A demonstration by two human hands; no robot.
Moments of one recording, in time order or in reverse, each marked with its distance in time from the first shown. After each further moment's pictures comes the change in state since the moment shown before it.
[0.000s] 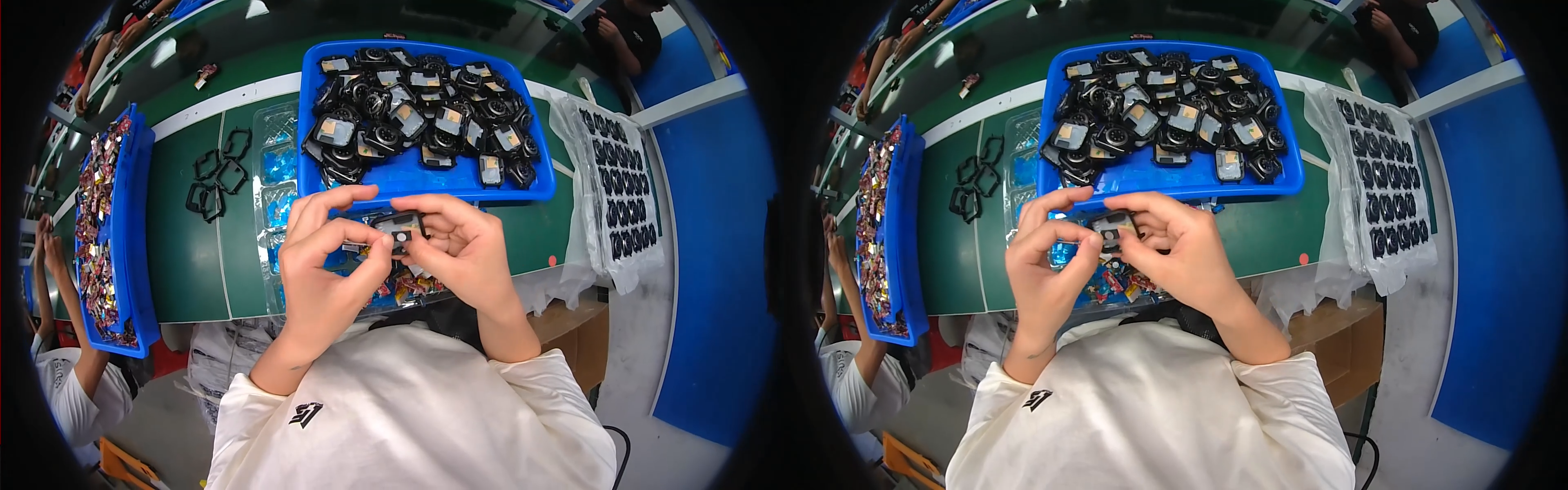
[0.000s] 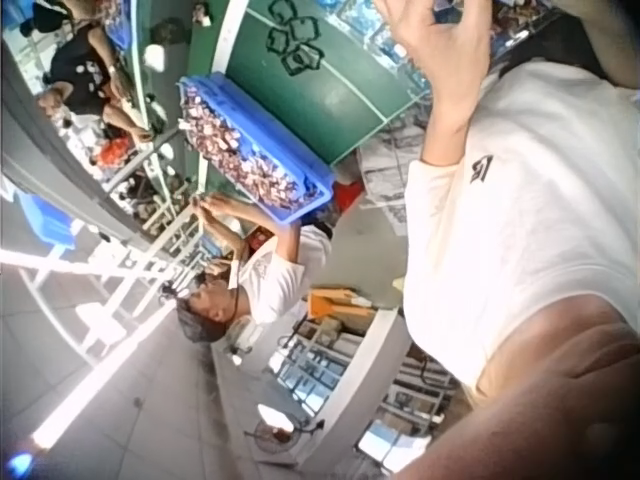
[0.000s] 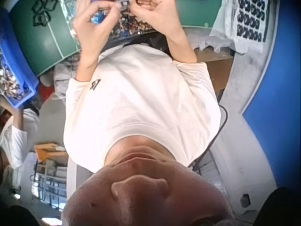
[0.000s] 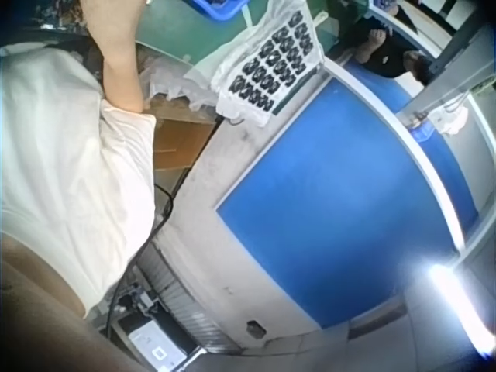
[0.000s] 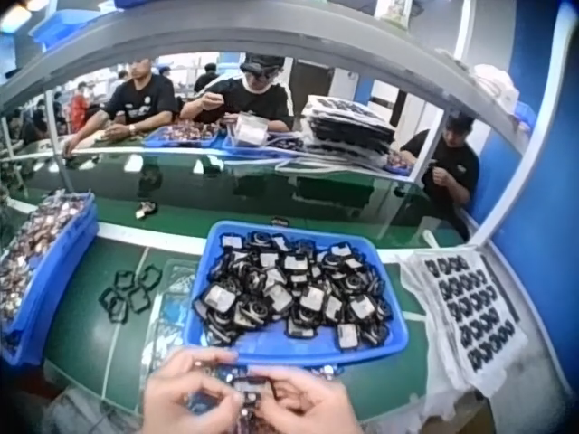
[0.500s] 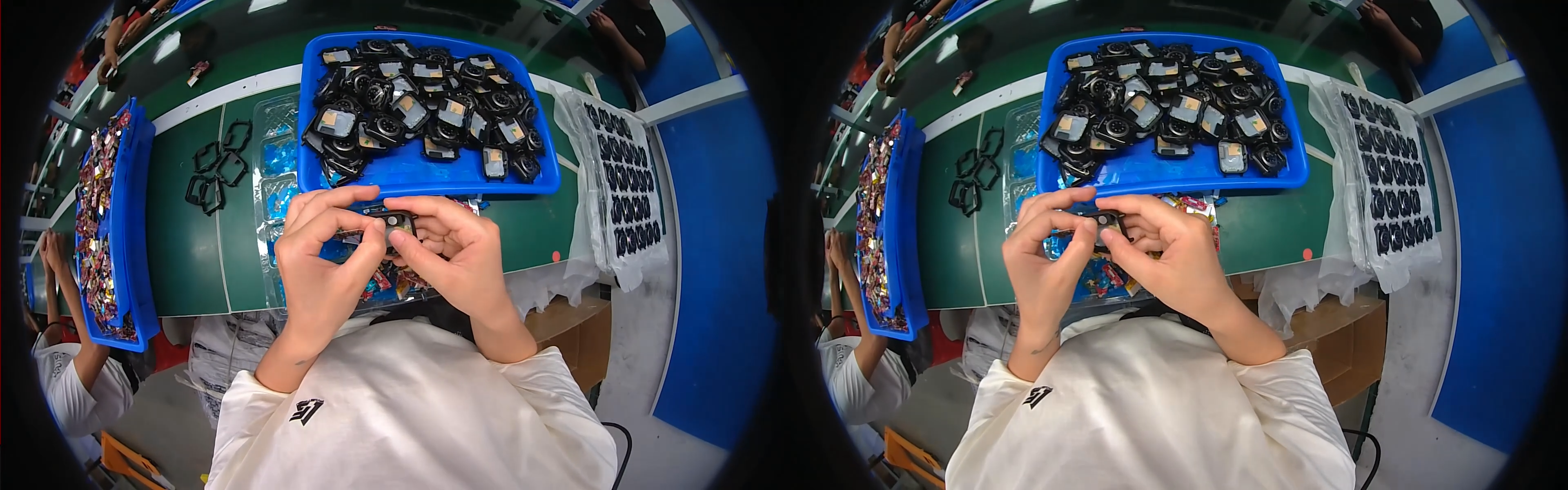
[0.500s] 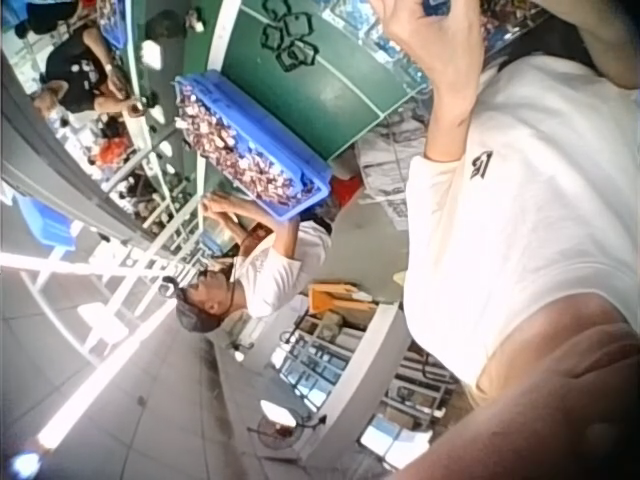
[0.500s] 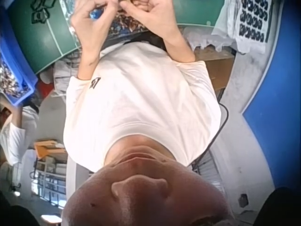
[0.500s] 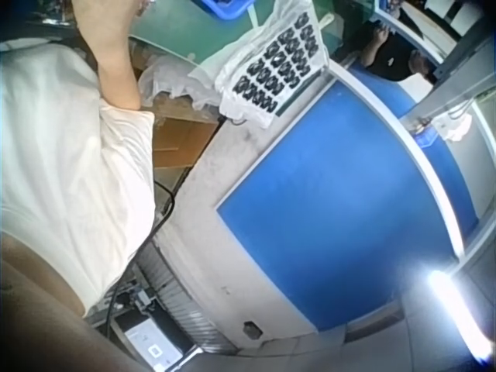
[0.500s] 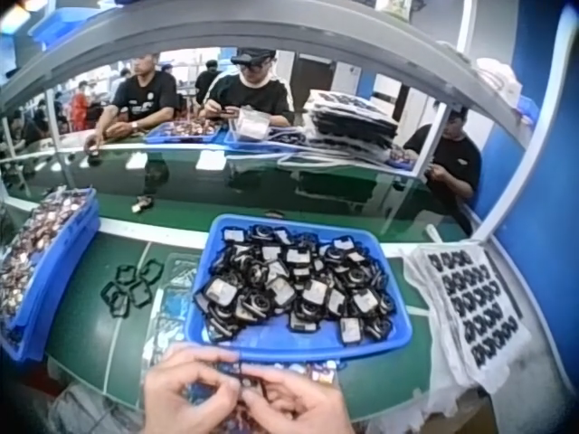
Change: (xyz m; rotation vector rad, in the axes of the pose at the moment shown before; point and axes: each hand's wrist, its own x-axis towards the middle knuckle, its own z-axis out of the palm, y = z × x) left_hand -0.004 -0.003 0.005 0.002 0.067 -0.110; right_hand -0.006 0.009 0.010 -0.038 0.034 -0.068
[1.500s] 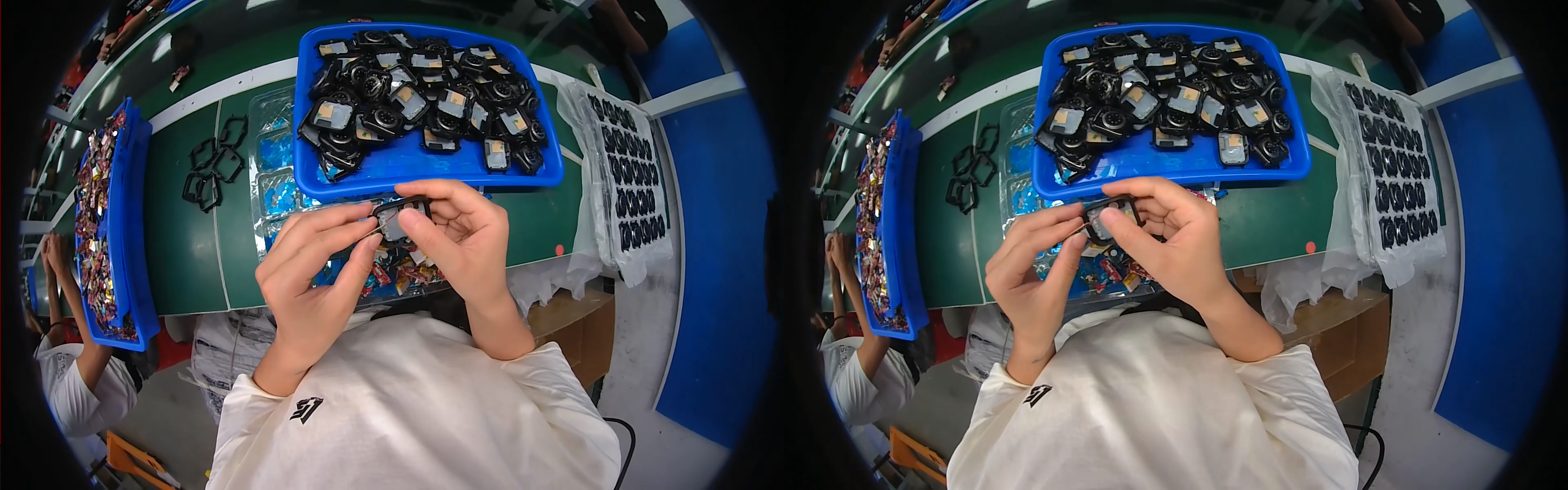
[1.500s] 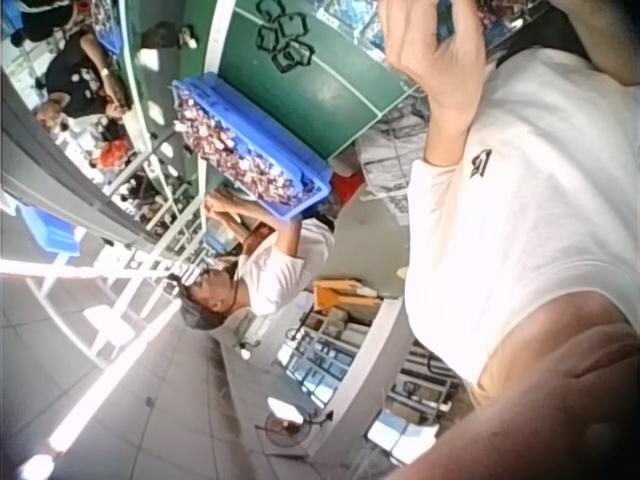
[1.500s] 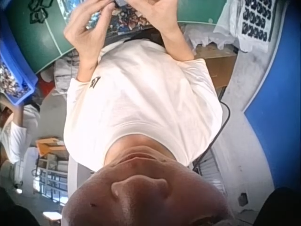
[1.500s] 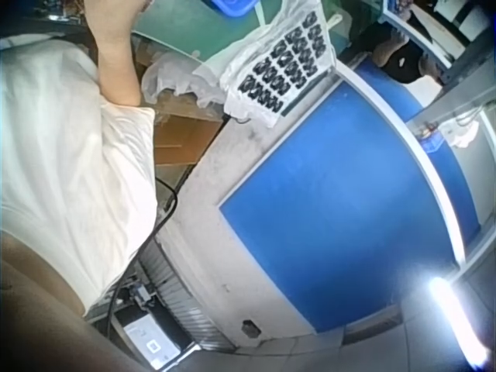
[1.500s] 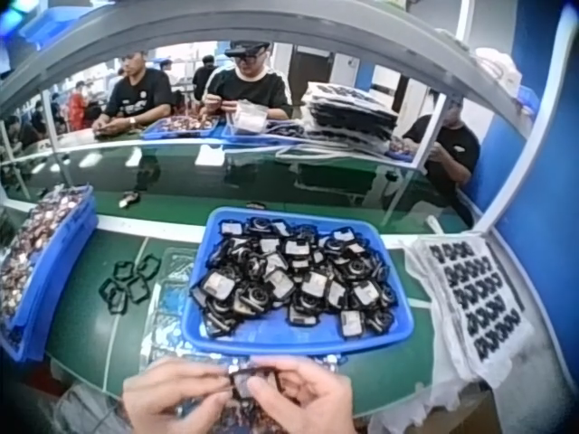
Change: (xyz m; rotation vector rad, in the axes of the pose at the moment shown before) left_hand -0.009 0.005 -0.007 0.049 0.050 0.199; right_hand 0.006 -0.005 0.000 0.074 0.097 -0.107
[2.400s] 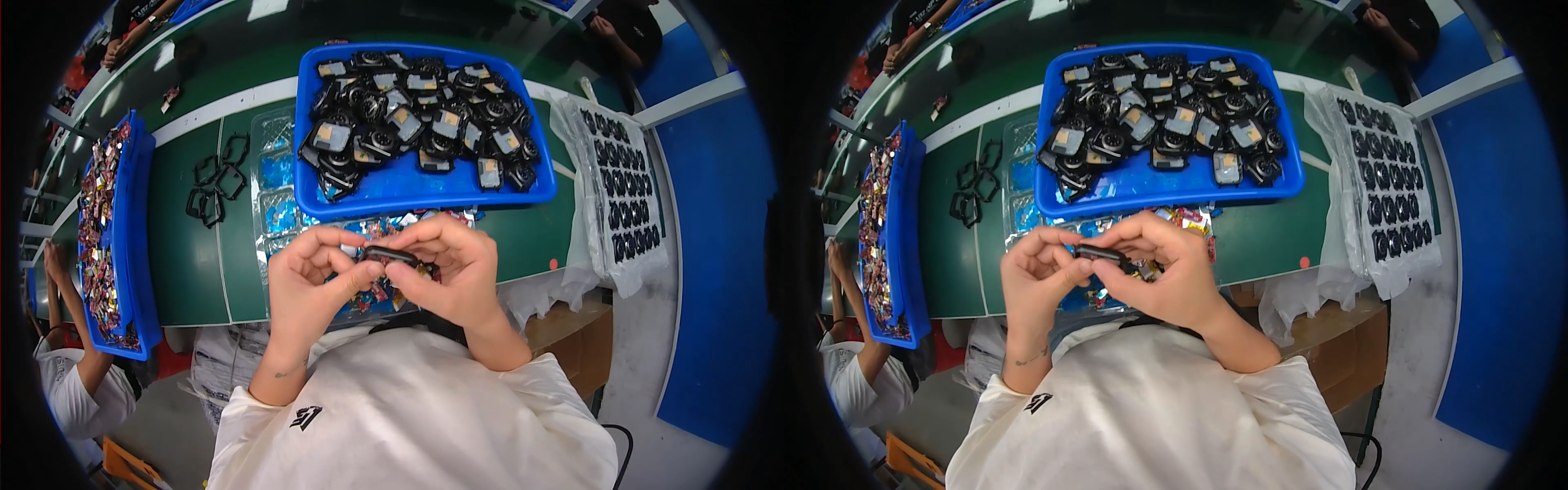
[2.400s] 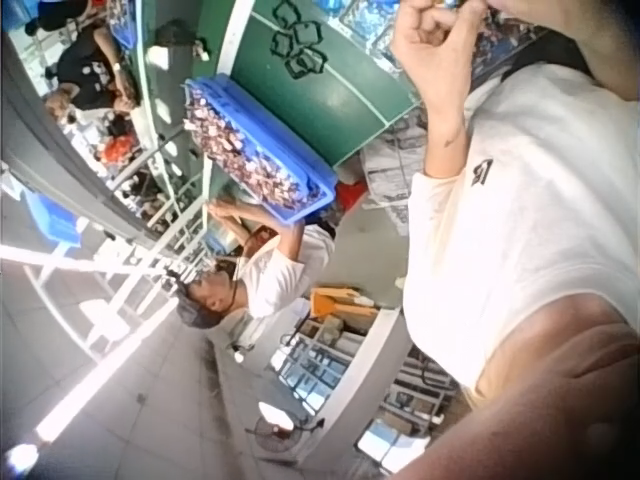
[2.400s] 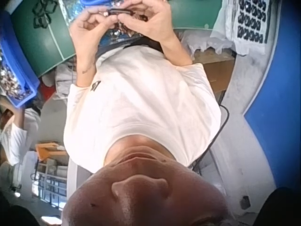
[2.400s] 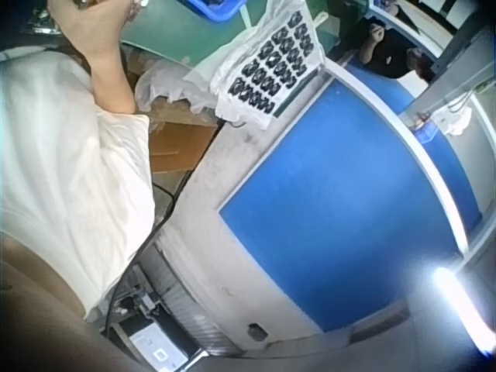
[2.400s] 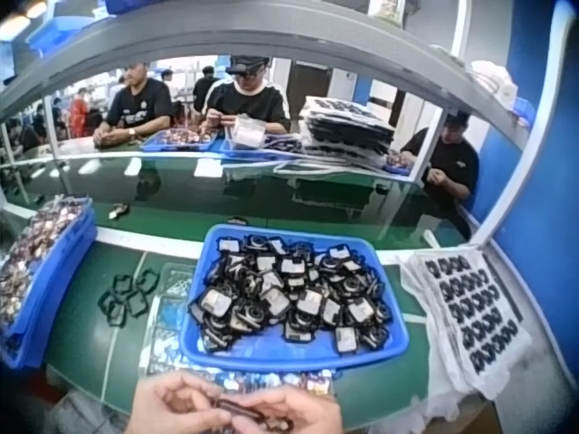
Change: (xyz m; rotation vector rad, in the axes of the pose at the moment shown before) left_hand -0.003 -0.010 -0.006 -0.668 -0.188 -0.685; right_hand -0.007 0.007 -0.005 0.025 -0.145 -0.057
